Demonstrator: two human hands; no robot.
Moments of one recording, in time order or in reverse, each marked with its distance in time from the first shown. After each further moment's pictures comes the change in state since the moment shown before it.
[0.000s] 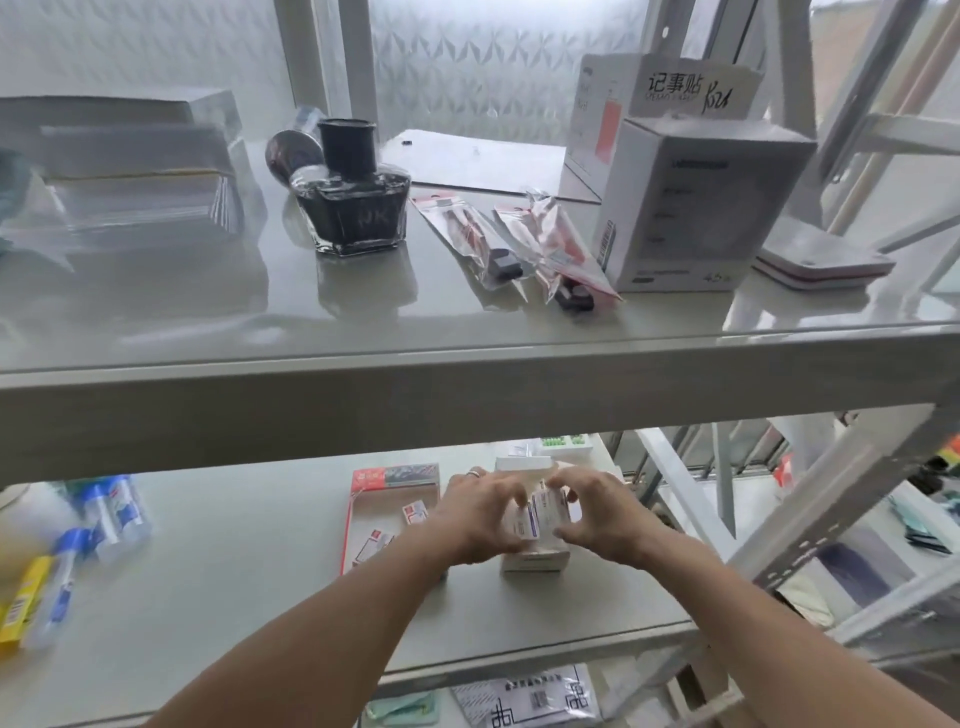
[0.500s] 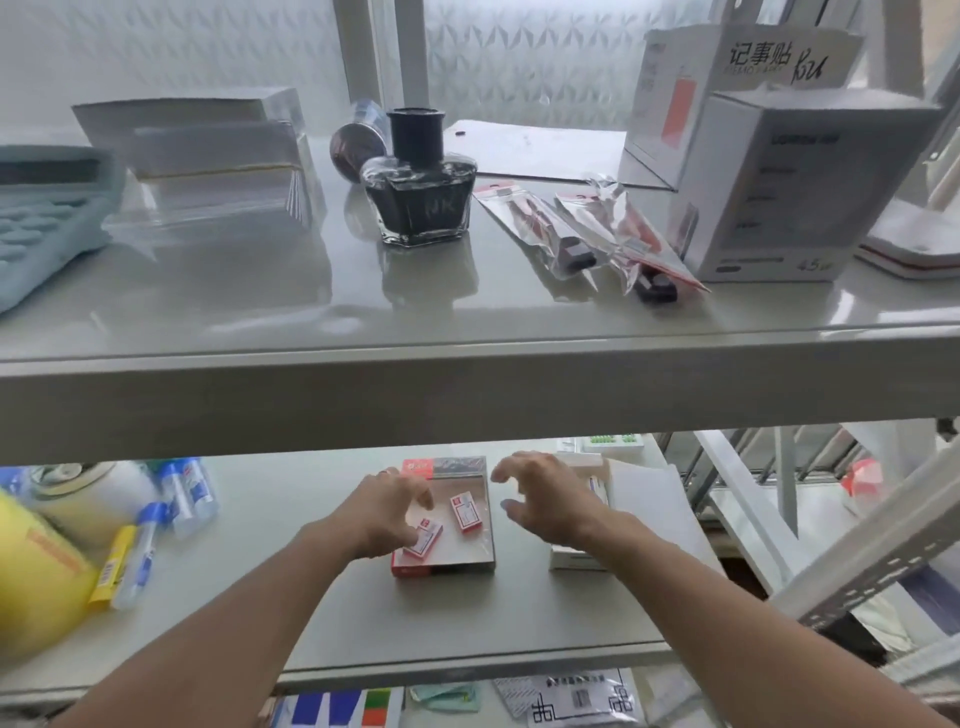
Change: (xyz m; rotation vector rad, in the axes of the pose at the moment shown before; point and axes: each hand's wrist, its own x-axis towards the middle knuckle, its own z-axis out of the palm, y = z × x) left_hand -0.083 -0.119 -0.042 -0.026 -0.073 -0.317; right_hand 0.050 -0.090 0.038 0.025 -0.008 -0.181
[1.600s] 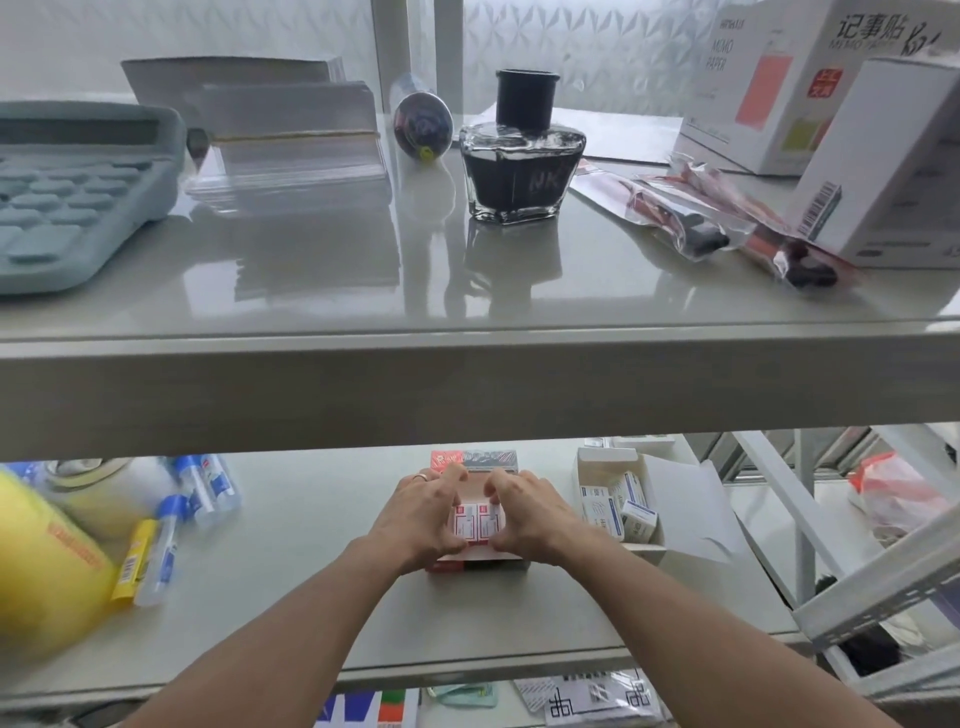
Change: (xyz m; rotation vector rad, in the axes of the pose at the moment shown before) left_hand 0.004 -0.016 0.031 -0.037 0.145 0.113; right_hand 0.028 -0.041 0.063 -0.072 -0.181 0.135
